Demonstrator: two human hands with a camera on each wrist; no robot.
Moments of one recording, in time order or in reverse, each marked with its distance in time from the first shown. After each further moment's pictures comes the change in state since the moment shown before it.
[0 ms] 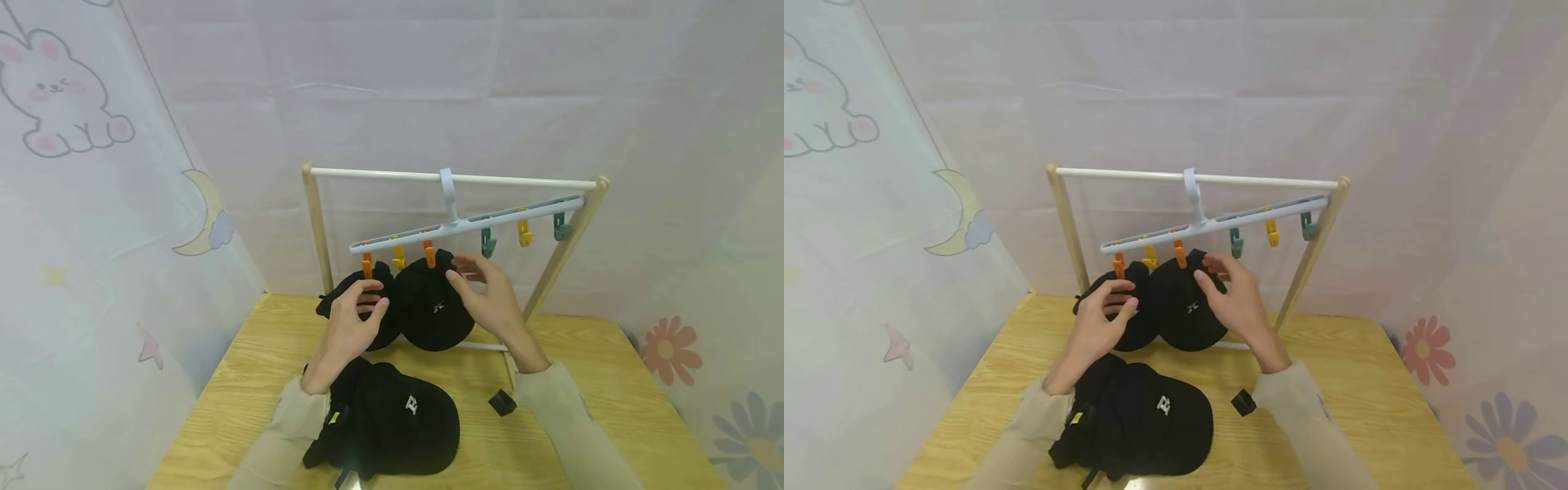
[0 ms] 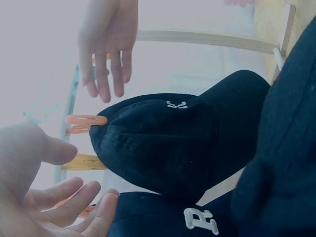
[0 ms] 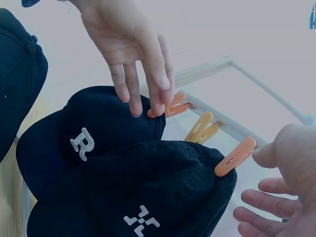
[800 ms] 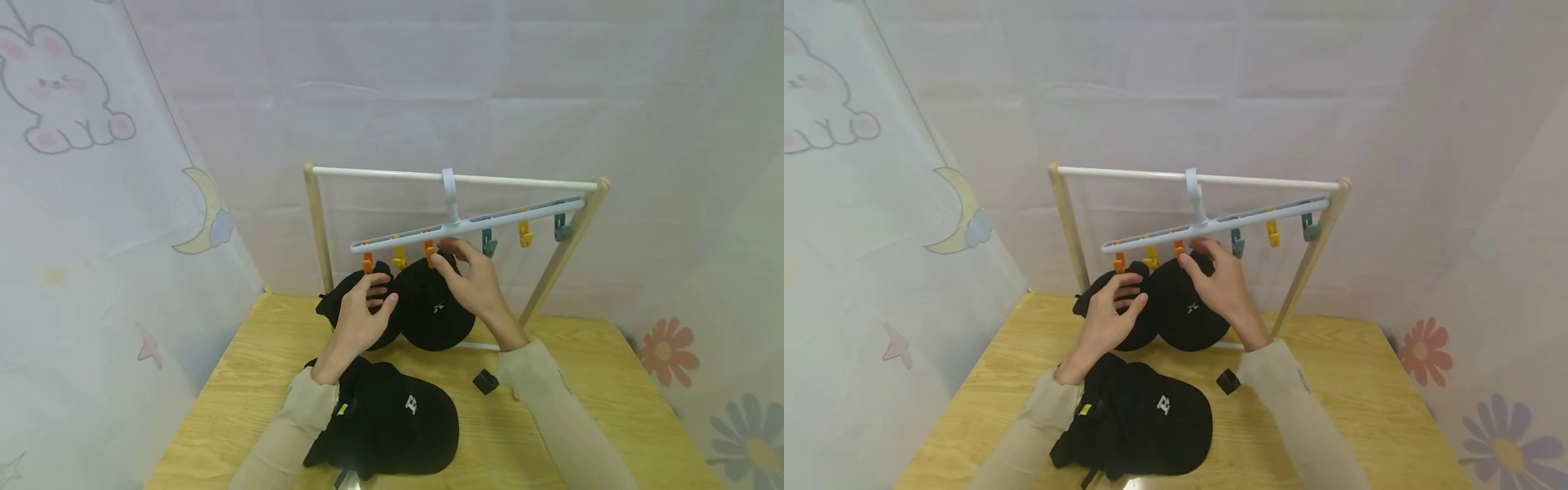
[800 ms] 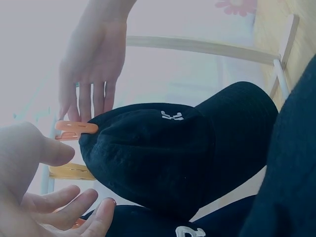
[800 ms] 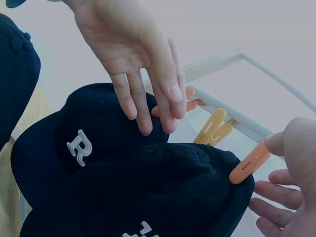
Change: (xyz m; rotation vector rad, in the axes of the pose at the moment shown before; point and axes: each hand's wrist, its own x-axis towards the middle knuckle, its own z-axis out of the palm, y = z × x) left_hand 0.013 -0.004 0.017 -0.023 -0.027 -0.024; right_hand 0.033 -0.003 0.016 0.028 -0.004 -0.047
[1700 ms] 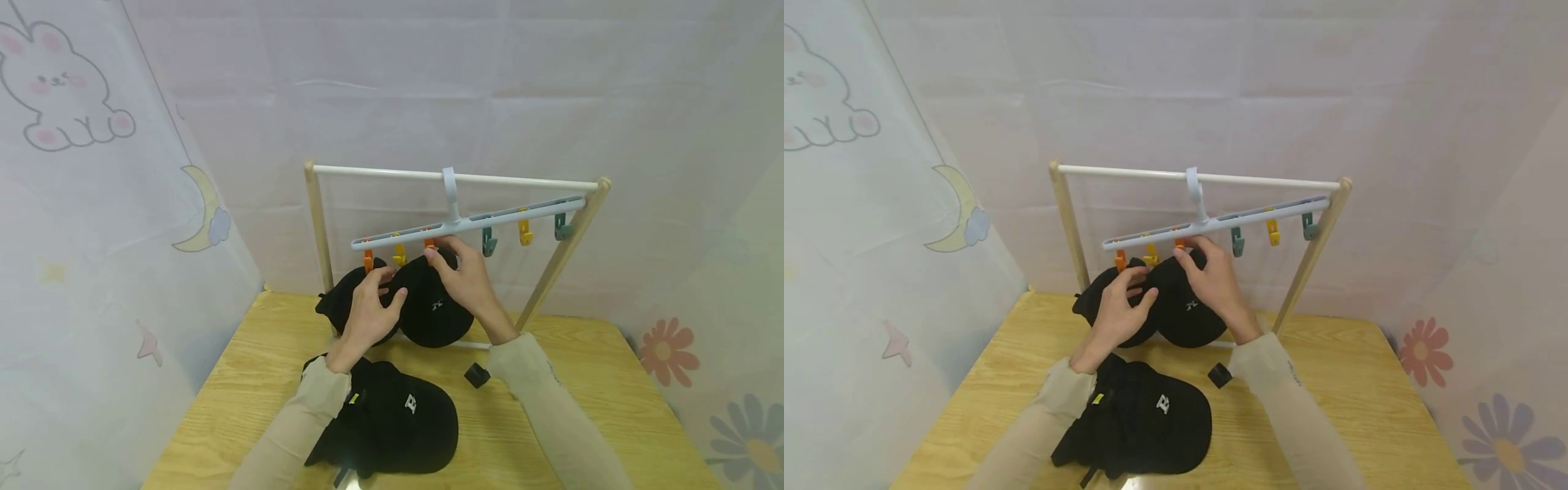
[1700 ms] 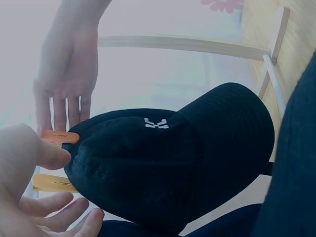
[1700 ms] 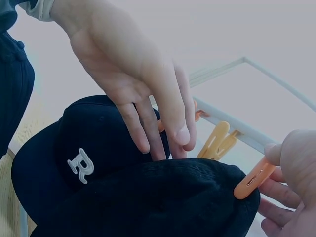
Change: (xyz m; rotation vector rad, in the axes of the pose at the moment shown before) left_hand 0.014 0.000 0.018 0.052 0.025 0.041; right_hand 0.013 -0.002 0.012 0.038 0.016 -0.044
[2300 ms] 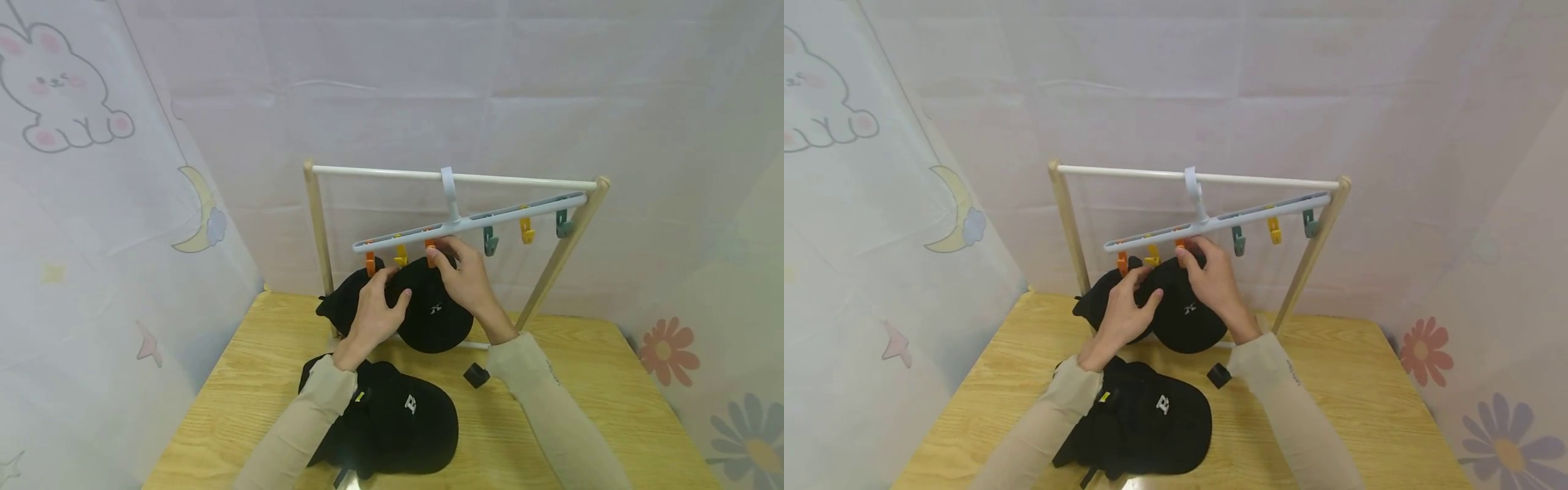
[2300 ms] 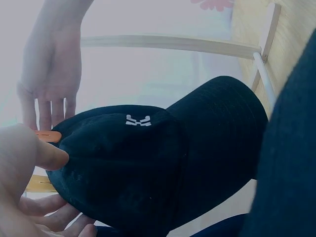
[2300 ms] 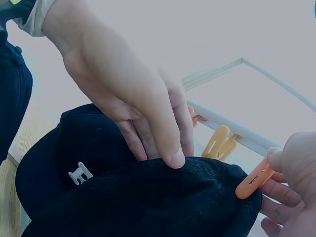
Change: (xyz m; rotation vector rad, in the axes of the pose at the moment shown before) left_hand 0.004 -0.005 0.011 0.071 0.002 -0.011; right_hand 0.000 -0.001 0.001 0.051 -0.013 0.027
